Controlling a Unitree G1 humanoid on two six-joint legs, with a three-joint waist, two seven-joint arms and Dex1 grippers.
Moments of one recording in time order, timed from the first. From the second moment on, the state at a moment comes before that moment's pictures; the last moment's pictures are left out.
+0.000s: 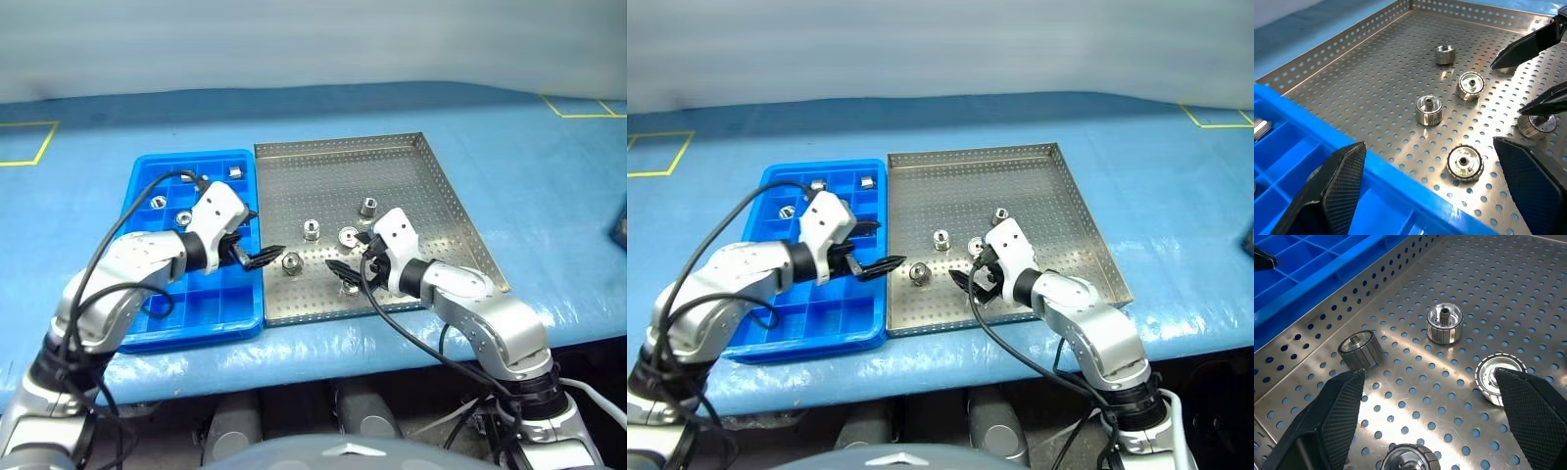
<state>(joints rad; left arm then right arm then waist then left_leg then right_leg) -0.38 0.72 -0.15 -0.42 -0.49 0.85 -0.62 -0.21 -0.46 0.15 -0.49 0.39 0.89 0.43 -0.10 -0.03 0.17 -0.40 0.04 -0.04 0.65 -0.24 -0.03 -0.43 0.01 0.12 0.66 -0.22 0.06</state>
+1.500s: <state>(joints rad) -0.75 0.61 -0.59 0.05 0.00 0.71 -1.09 -0.13 -0.39 0.14 -0.52 0.36 0.84 0.37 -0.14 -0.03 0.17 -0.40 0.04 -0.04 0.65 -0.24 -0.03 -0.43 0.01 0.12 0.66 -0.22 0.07</state>
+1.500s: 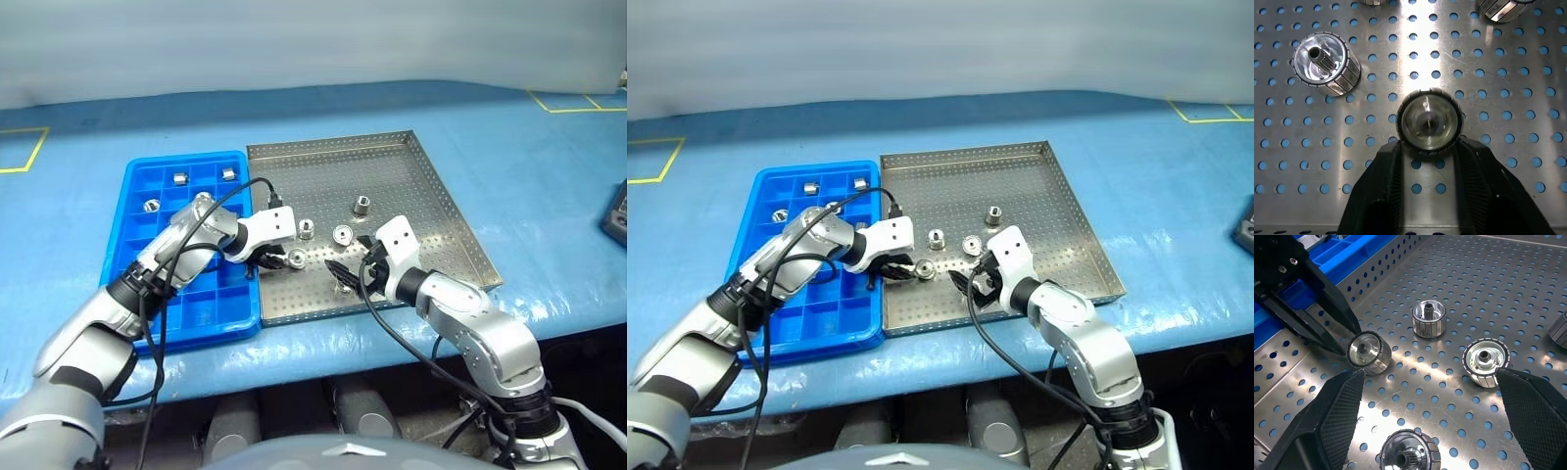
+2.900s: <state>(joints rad) -0.75 0.58 -0.61 0.05 0.06 0.67 -1.11 -0.13 -0.37 0.15 -0.51 0.34 0.84 0.37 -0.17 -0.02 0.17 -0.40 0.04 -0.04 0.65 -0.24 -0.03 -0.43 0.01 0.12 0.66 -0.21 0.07</state>
